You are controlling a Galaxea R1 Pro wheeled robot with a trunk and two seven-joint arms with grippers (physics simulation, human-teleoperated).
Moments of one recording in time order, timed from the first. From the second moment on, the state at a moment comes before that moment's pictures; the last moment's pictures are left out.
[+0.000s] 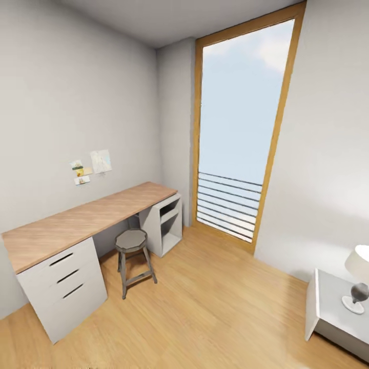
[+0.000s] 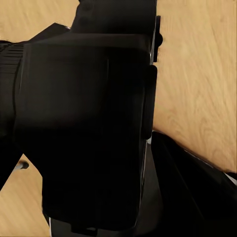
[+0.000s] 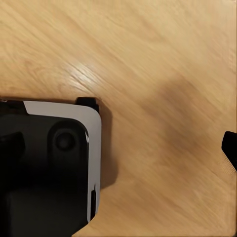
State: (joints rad) left arm -0.24 0.07 -0.16 0.00 0.69 0.01 0.03; right arm -0.23 -0.21 -0.02 0.03 0.06 -0.05 0.20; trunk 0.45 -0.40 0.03
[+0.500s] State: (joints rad) left arm -0.24 0.07 -0.16 0.00 0.69 0.01 0.03; right arm -0.23 -0.21 -0.02 0.03 0.06 -0.05 0.20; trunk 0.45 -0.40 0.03
